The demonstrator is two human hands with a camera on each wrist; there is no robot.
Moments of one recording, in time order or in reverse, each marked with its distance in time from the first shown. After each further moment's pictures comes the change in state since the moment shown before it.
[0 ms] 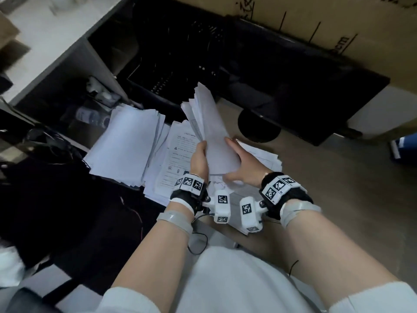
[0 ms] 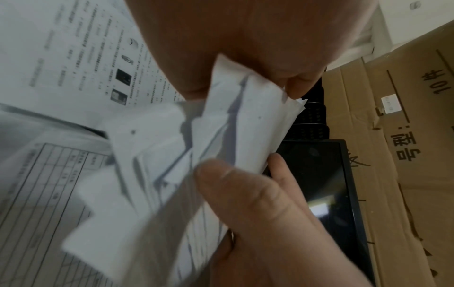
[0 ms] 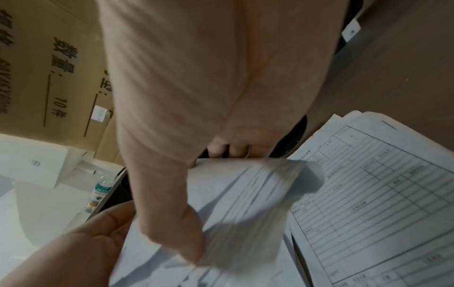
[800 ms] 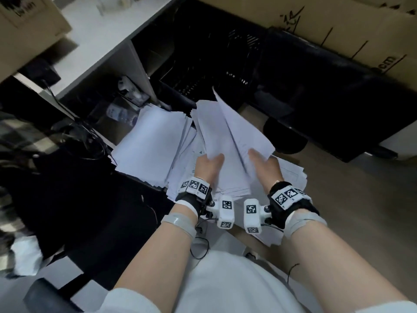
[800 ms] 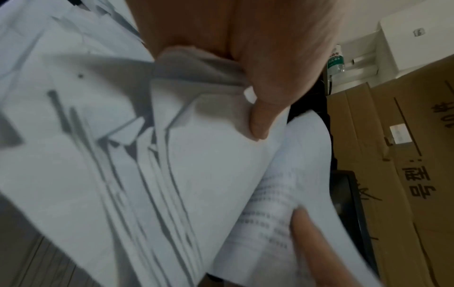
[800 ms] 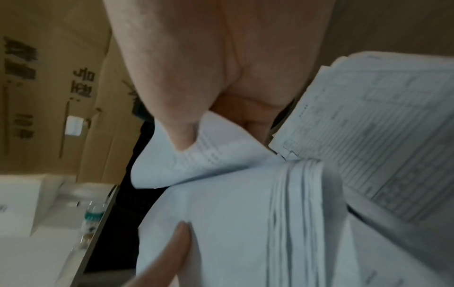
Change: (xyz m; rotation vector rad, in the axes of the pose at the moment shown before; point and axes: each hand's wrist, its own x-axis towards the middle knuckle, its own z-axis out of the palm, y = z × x) left_hand 0.011 0.021 -0.073 0.096 -0.029 0.111; right_hand 0.040 -0.034 0.053 0.447 0.554 0.266
